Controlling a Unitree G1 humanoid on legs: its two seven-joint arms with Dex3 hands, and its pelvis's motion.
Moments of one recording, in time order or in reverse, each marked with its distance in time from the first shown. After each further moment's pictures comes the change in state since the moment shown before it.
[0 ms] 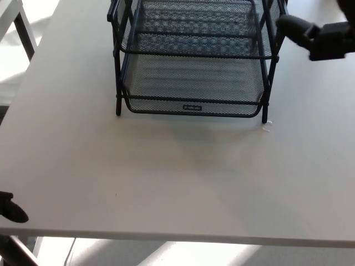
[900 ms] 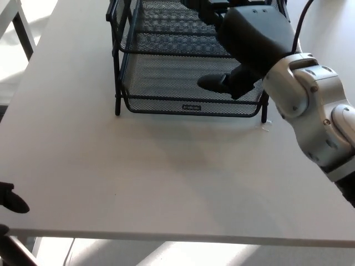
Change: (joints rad) left_arm -0.044 0.000 0.000 0.011 0.008 -0.014 -0.004; right_arm -0.173 0.208 0.218 0.471 -0.154 -0.027 0.125
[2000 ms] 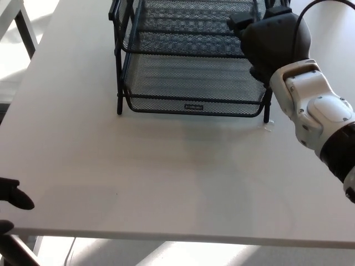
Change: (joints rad) left_arm -0.019 -0.004 -0.002 -0.014 0.005 0.000 -0.011; right_arm -0.205 0.058 0.218 0.687 -0.199 -0.048 -0.421
